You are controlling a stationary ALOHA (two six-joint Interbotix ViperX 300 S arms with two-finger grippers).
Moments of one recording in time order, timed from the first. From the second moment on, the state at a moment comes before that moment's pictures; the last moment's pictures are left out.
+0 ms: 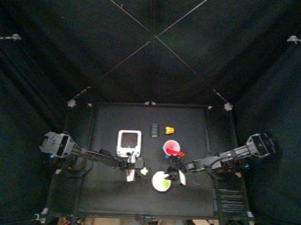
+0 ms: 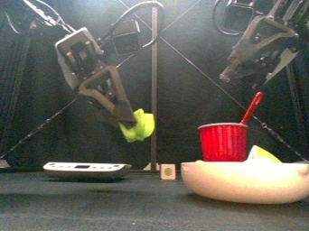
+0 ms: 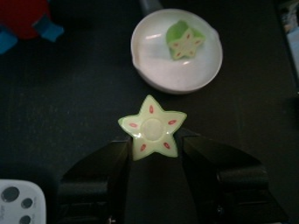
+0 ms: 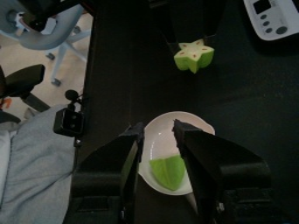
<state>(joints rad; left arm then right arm) -0.16 0.02 0.71 0.24 0.13 -0.41 0.24 -0.33 0.95 0.21 -0.13 0.22</state>
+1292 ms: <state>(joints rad) -0.18 0.35 0.11 -0.11 1.32 -0.23 0.30 -0.36 0.97 0.21 -0.03 0.23</state>
